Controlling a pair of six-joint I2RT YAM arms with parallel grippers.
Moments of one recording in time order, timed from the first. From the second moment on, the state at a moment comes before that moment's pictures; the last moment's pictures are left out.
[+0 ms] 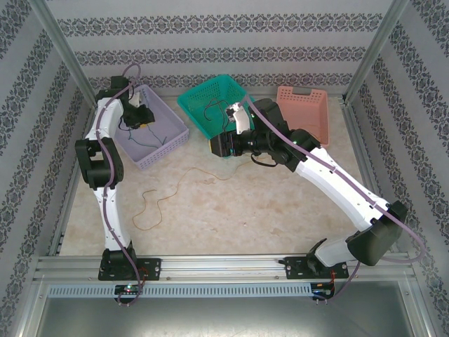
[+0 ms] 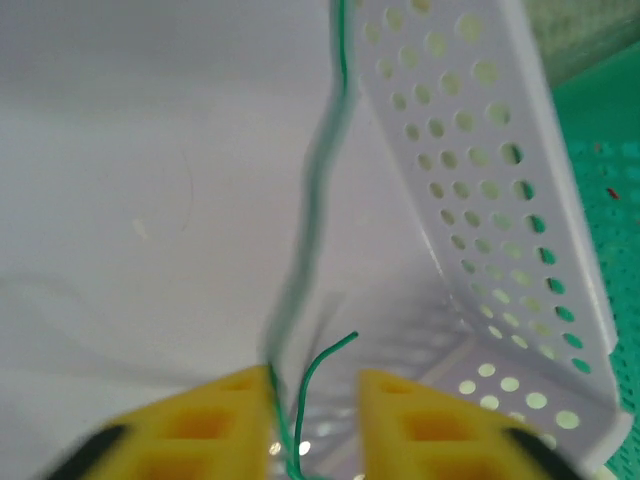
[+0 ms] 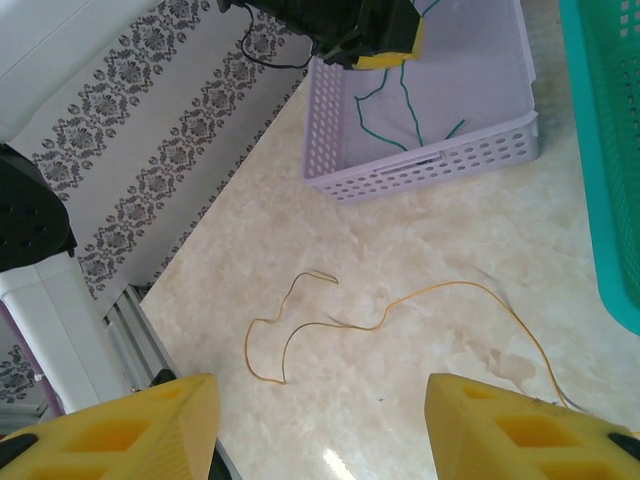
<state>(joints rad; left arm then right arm) 0.15 2.30 2.14 -1.04 0.35 -0.20 0.67 1.43 1.48 -0.62 -0.41 0.41</state>
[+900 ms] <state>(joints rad) 0.15 1.23 1.15 -1.07 0.19 -0.87 0.62 1.28 1.25 -0.54 -0.33 0.50</state>
